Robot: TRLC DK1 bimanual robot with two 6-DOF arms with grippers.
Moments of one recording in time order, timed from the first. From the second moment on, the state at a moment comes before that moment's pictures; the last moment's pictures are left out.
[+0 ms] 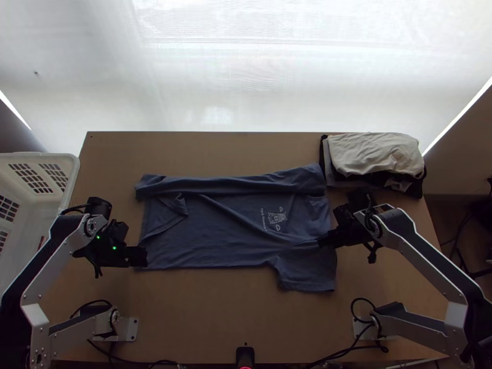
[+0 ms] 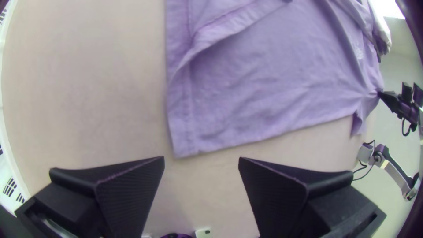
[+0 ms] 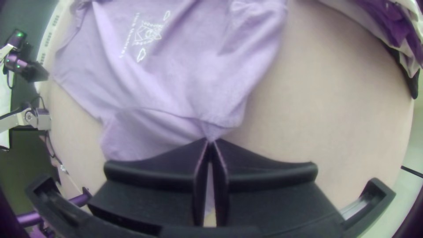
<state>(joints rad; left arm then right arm) 0.09 1.26 0.76 -1.10 0.24 0.13 0.29 1.28 0.81 -0.80 -0.23 0.01</state>
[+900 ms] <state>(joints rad) 0.06 1.30 0.71 -0.88 0.17 0.10 0.27 1.25 0.84 -0.87 -0.23 0.01</state>
